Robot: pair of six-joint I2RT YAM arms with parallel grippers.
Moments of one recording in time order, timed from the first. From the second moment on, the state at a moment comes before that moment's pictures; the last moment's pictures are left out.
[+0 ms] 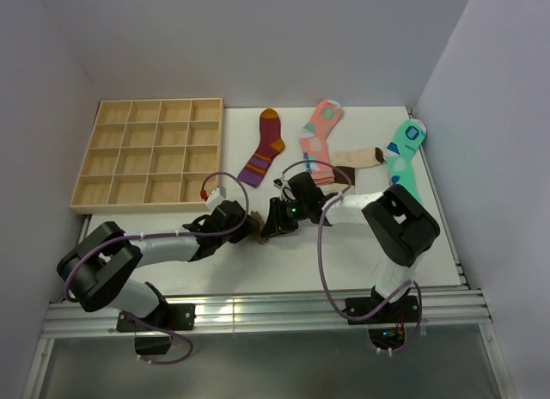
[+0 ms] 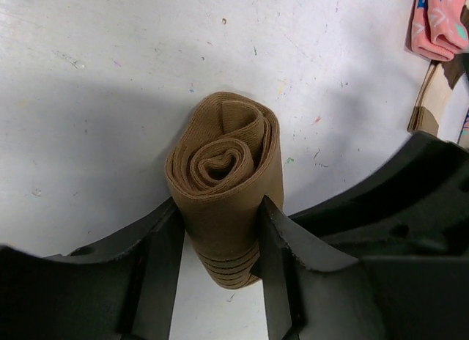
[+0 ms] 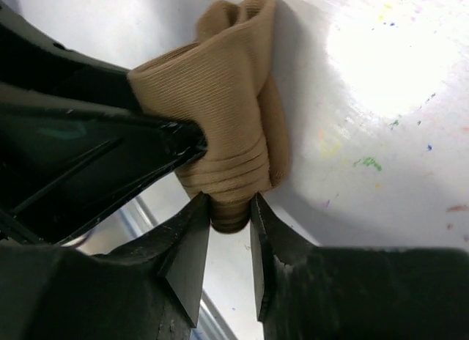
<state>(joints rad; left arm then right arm) -0.81 1.46 0.53 0.20 -0.24 -1.20 0.63 1.77 0.81 0.11 -0.62 0.62</state>
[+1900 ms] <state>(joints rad) -0.81 1.47 0.54 0.21 -0.21 -1.15 0.71 1.73 0.80 0.10 -0.28 0.56</state>
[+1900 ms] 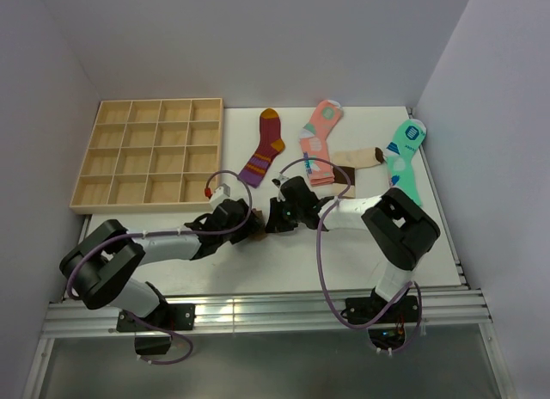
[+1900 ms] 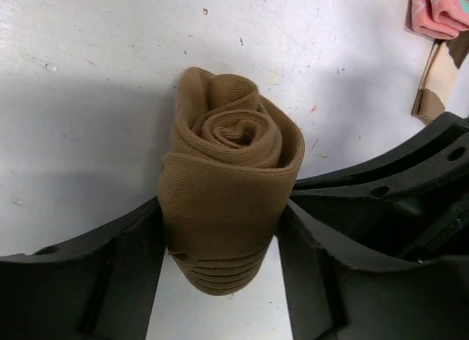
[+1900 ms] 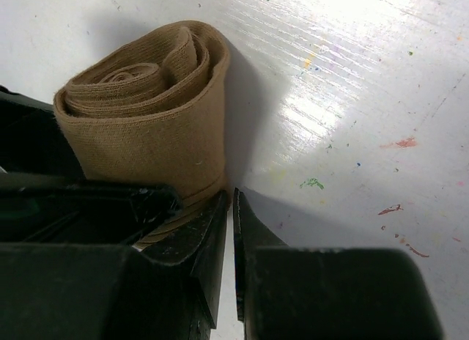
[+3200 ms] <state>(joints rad) -0.81 1.52 0.55 0.26 -0.12 -1.06 0.65 1.59 0.70 0.25 -0.36 0.72</state>
